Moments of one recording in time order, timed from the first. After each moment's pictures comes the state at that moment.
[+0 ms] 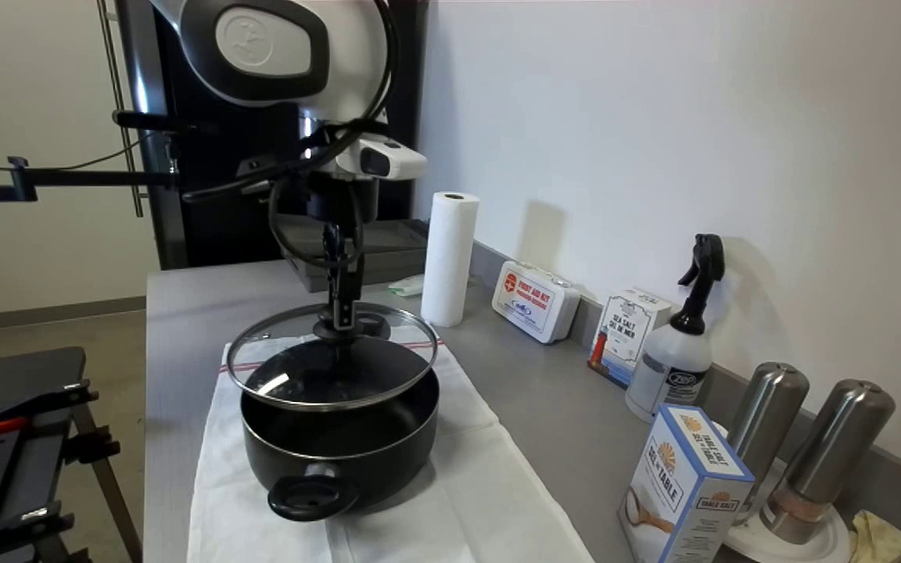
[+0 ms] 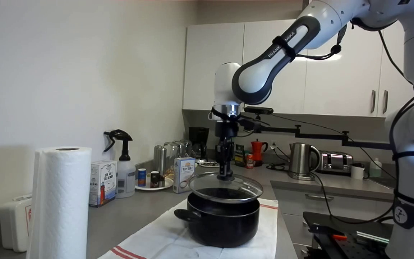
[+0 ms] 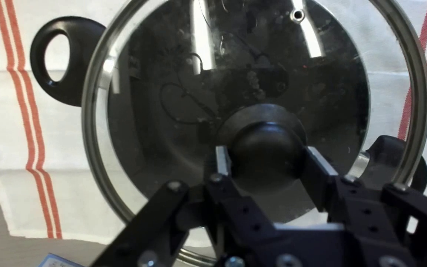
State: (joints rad) arm -0.08 0.04 -0.08 -2.34 -0.09 2.38 0.08
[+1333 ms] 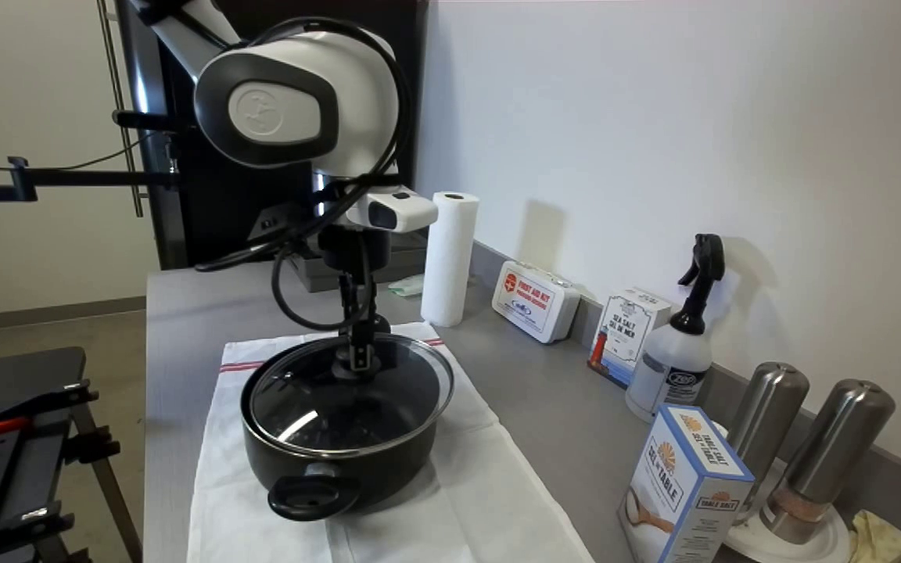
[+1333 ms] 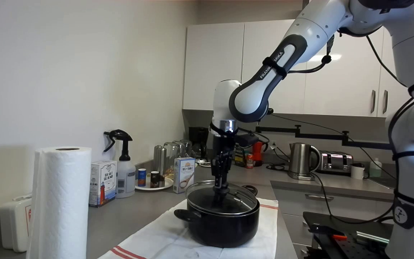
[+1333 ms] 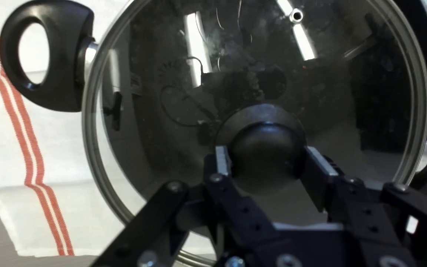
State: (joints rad) arm -0.09 0.16 -0.11 -2.34 -0.09 2.55 0.14
